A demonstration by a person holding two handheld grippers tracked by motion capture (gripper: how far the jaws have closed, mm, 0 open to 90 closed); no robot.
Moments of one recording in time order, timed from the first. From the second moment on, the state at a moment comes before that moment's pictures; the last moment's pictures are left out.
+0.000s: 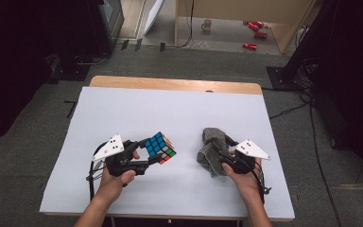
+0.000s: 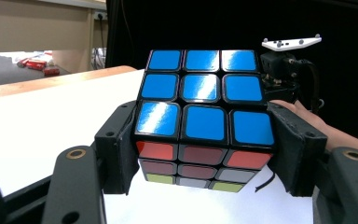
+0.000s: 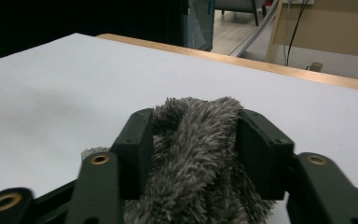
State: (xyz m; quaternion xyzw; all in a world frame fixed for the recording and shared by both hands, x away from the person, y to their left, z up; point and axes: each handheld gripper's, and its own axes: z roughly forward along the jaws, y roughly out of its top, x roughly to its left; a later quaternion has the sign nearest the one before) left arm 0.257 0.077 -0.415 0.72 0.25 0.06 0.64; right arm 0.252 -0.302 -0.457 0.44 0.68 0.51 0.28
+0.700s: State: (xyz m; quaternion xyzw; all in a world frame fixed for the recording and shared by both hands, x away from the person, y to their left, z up) left arm 0.257 0.074 -0.409 0.72 0.27 0.05 0.64; right arm 0.227 -0.256 -0.423 0.34 0.71 0.57 0.26
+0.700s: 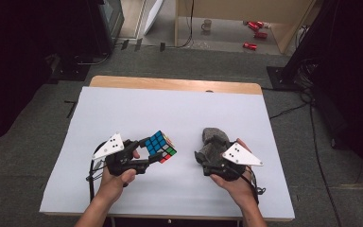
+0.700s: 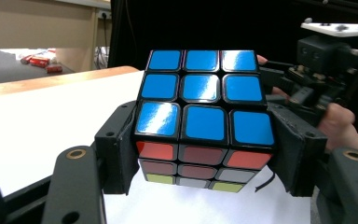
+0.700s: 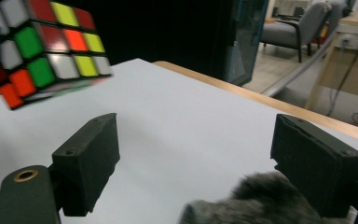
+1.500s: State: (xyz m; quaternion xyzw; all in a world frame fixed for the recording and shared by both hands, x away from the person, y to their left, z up) left arm 0.256 0.056 -0.404 0.71 0.32 0.02 0.62; right arm 0.209 -0.198 -0.431 0.27 0.72 0.59 0.24
